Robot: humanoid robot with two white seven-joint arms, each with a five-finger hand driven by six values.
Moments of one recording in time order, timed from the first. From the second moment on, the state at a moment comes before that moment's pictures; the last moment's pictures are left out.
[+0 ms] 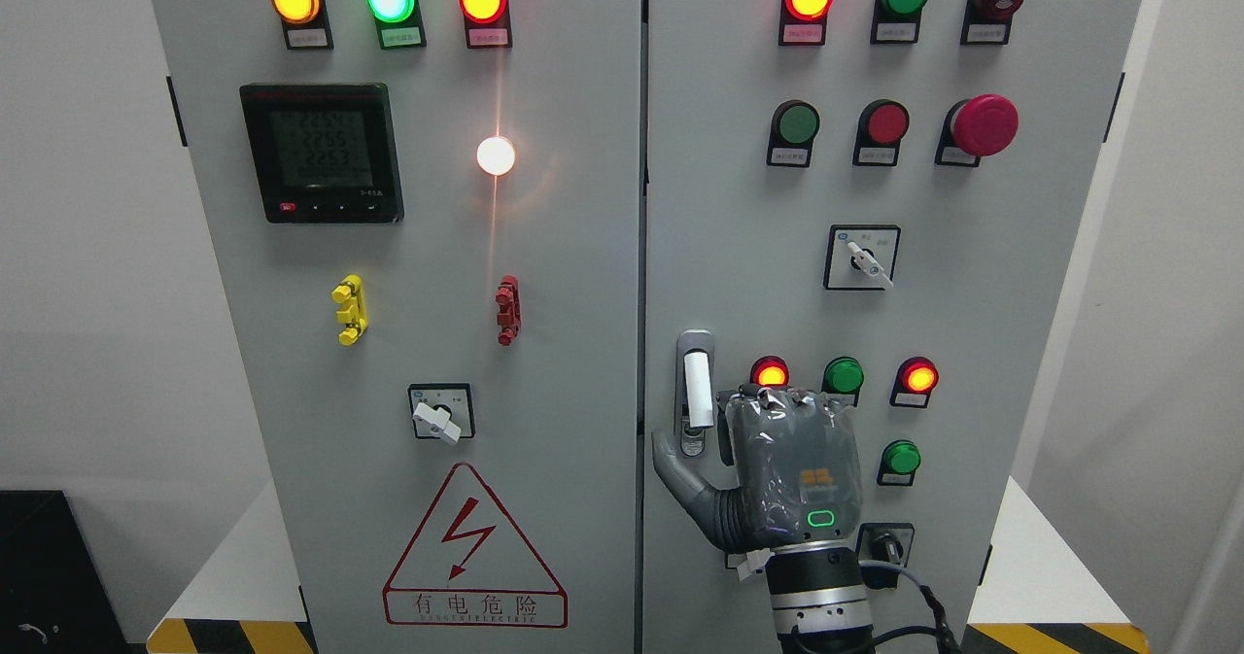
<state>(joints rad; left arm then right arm) 0.00 -0.10 -0.13 -0.05 0.16 -0.10 -0.06 -0.45 0.12 0.29 -1.74 1.43 0.19 -0.15</state>
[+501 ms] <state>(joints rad) 0.00 -0.10 -0.13 -0.05 0.16 -0.10 -0.06 -0.45 0.12 0.28 -1.73 1.43 0.19 -0.15</state>
